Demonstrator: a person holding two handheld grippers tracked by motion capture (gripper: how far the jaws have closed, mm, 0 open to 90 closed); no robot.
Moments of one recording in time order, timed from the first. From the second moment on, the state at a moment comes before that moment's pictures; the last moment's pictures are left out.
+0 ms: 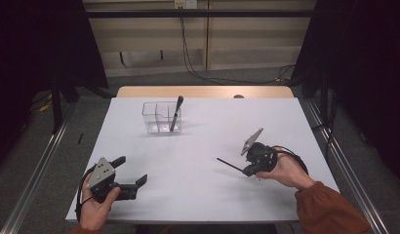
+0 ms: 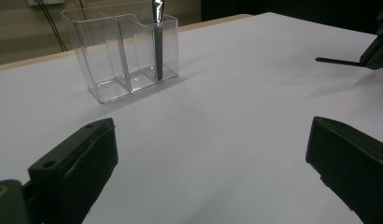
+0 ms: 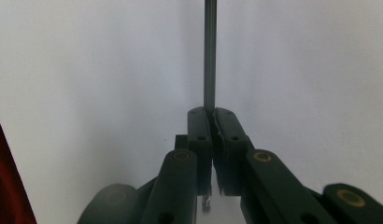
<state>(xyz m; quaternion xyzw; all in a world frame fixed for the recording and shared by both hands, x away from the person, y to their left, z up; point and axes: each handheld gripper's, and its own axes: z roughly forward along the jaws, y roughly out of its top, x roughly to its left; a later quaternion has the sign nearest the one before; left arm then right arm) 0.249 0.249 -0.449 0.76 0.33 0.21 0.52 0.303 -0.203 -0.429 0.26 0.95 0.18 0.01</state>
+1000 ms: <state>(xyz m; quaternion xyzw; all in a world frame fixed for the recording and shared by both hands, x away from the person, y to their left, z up) 0.248 0.251 -0.447 0.75 0.34 0.22 0.52 0.289 -0.229 -0.432 0.30 0.86 0.40 0.09</state>
